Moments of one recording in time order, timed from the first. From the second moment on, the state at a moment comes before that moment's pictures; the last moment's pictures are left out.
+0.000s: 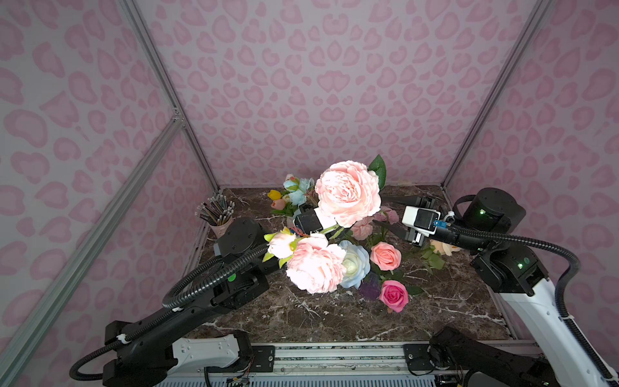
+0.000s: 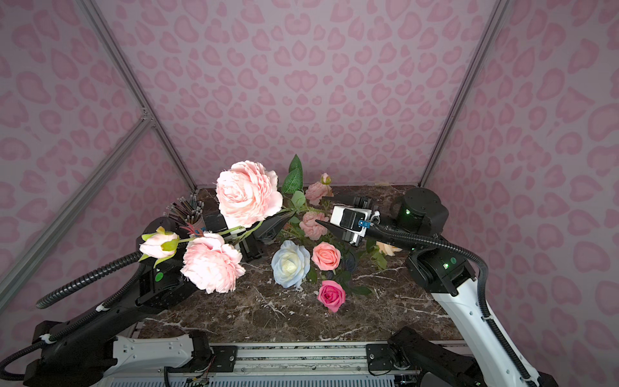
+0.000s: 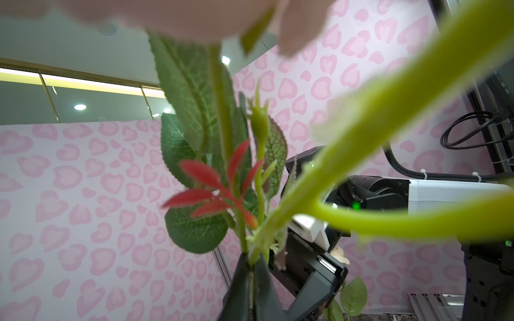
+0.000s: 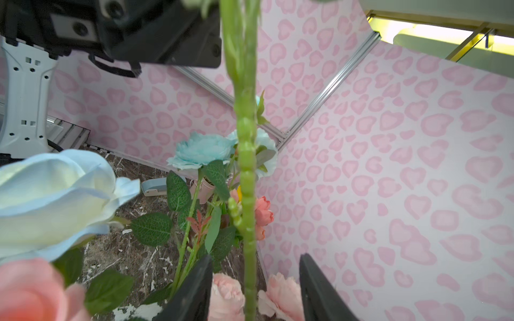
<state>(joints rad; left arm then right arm) -1.12 1.11 1.41 0.10 0.17 0.34 0.55 1.01 1.44 -0.47 -0.60 -0.68</state>
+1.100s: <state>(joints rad) -1.11 1.01 1.36 -0.06 0.08 0.39 0.36 1.03 1.64 -0.23 0.00 -0.21</state>
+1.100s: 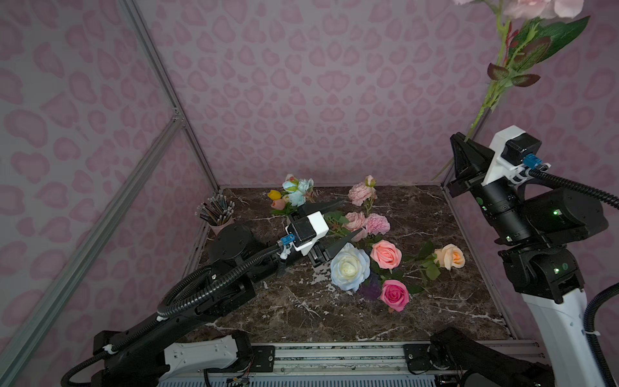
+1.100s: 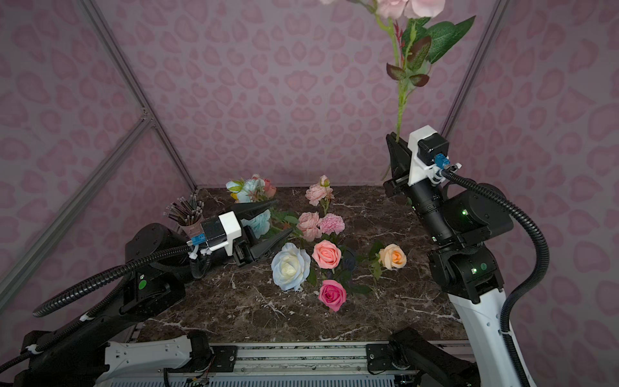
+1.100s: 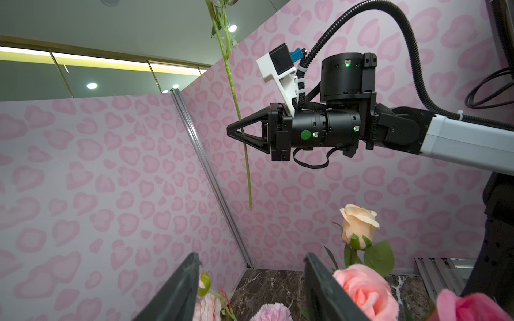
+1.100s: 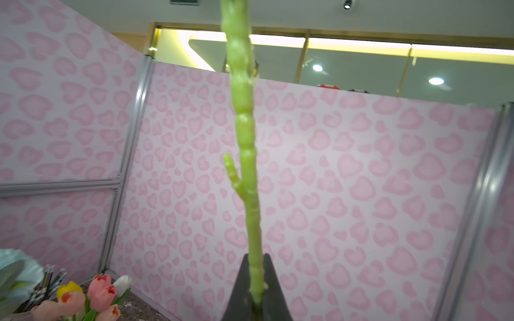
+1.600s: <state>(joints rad) -1.11 0.85 1.25 -0.14 -0.05 0.31 0.01 1.09 1.15 -0.36 0.09 0.16</state>
